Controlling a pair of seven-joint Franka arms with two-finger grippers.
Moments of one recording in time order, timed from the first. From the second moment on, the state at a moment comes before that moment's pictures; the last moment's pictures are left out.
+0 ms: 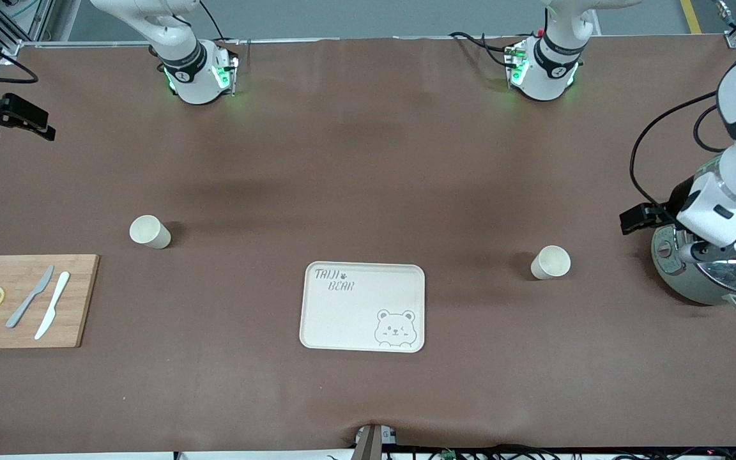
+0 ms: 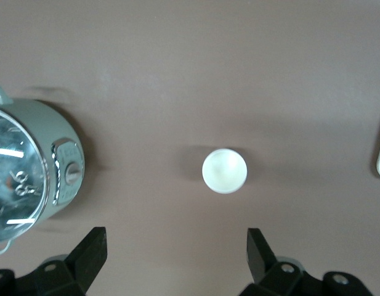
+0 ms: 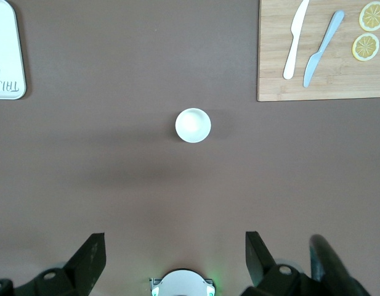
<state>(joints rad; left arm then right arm) 0.03 0.21 -0.10 -1.58 0.06 1.78 -0.16 -0.04 -0.11 -0.03 -1.65 0.00 1.42 -0.05</state>
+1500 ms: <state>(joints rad) 0.05 0.53 -0.13 -1.77 -0.03 2.07 -0.17 -0.05 -0.11 -0.03 -1.65 0.00 1.42 -0.05</state>
